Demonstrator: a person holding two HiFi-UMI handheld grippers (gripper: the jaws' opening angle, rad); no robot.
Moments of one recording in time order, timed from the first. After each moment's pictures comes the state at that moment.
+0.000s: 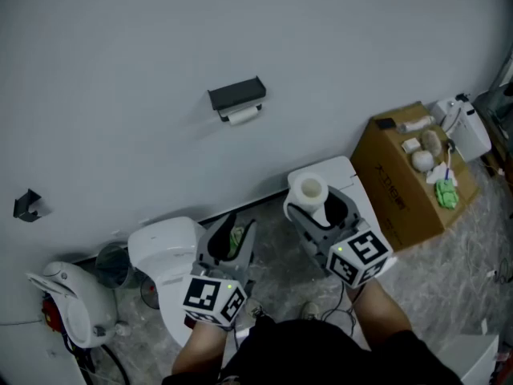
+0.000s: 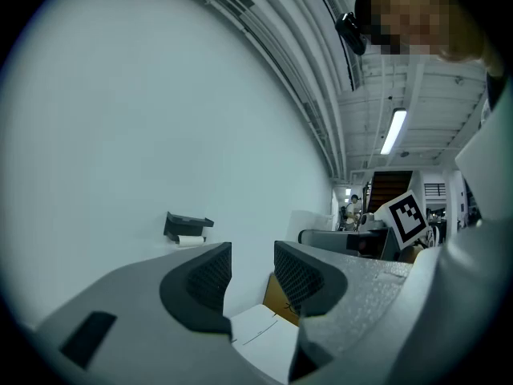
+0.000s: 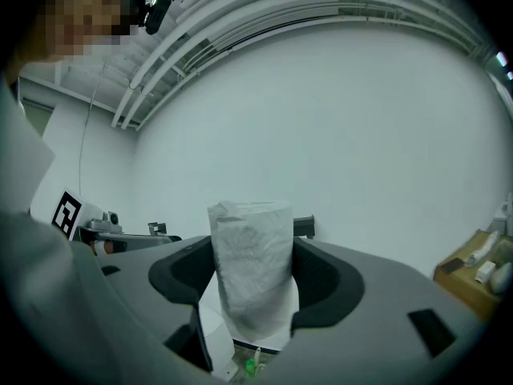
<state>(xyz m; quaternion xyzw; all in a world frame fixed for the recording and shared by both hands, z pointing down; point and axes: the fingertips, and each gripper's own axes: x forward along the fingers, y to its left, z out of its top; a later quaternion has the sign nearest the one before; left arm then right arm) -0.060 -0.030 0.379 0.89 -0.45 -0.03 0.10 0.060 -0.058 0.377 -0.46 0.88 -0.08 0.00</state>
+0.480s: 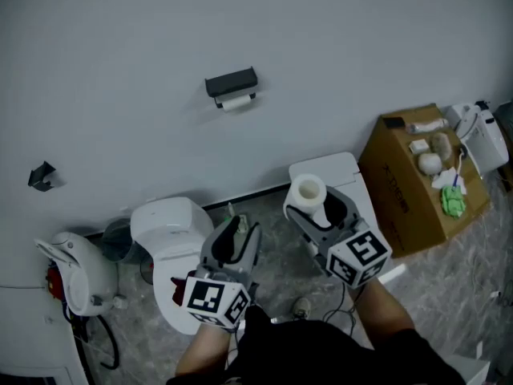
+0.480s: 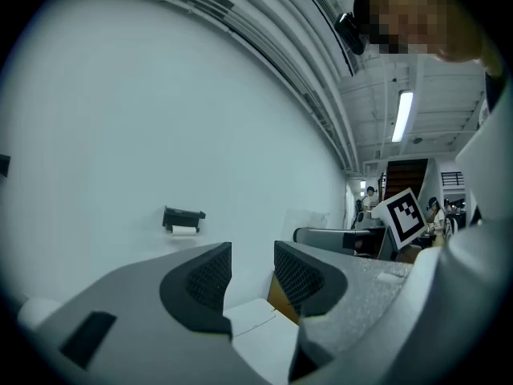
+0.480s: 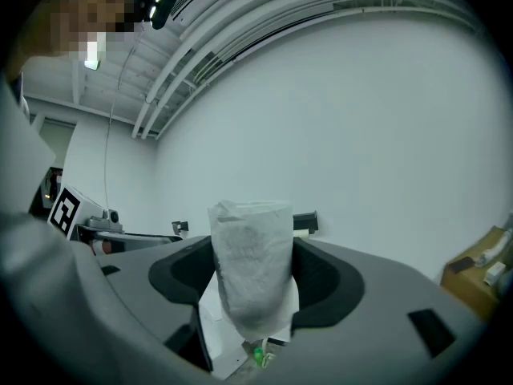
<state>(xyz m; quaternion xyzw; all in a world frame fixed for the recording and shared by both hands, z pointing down) 0.039 0.041 0.384 0.86 -0.50 -0.01 0.09 0.144 -0.004 0.385 -0.40 0.91 -0.08 0.00</state>
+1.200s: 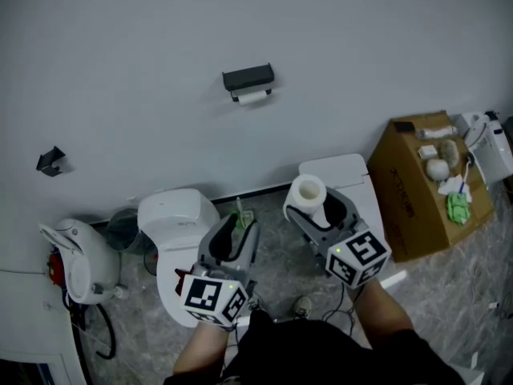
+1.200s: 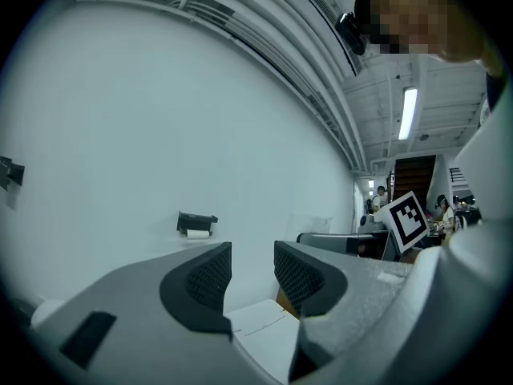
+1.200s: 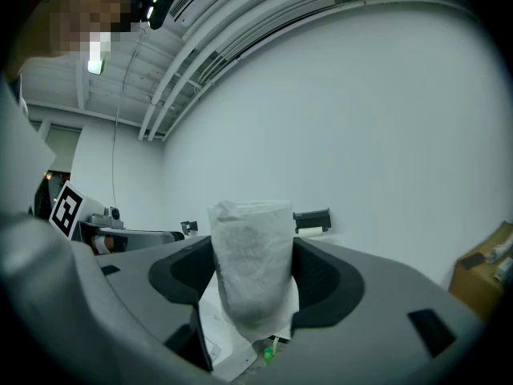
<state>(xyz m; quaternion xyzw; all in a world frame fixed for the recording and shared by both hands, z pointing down) 0.003 0.062 0.377 0.84 -0.53 -0.01 0.09 0.111 0.014 0.386 -0.37 0.92 -0.08 0.00</state>
